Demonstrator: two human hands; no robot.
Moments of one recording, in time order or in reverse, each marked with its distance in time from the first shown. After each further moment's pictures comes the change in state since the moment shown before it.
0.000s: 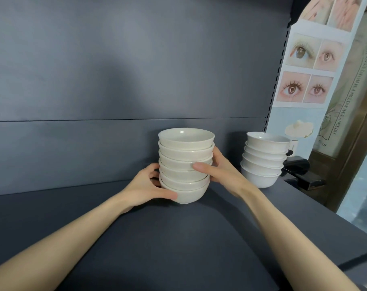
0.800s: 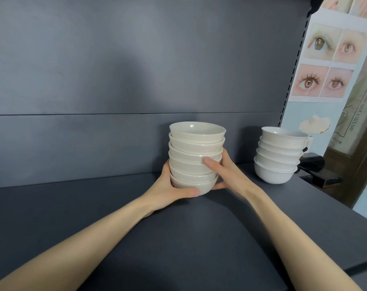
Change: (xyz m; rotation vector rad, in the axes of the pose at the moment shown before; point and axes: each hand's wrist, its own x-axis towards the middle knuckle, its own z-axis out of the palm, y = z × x) left_hand -0.017 -0.001 0.021 -0.094 -0.027 0.005; right_hand 0.000 0.014 0.022 0.052 0.013 0.079
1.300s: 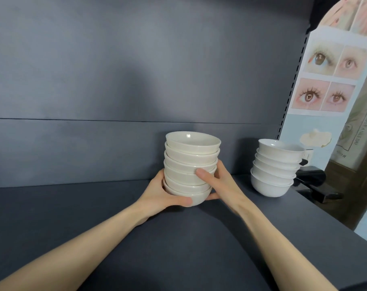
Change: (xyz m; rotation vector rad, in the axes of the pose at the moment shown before) left_hand -0.003 0.010 0.007 -0.021 0.151 -0.005; right_hand -0.005 -0.003 0.000 0.048 0.035 -0.027
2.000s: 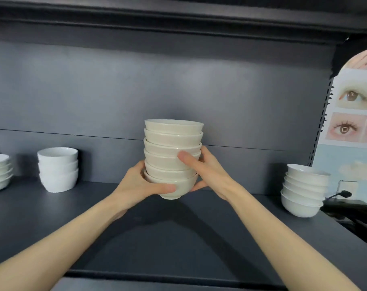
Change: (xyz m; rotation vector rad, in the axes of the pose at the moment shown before) left_hand -0.166 0.098 -0.090 0.115 0.364 0.108; right_hand -0.067 -0.128 0.117 -0.020 -0.257 -0.149
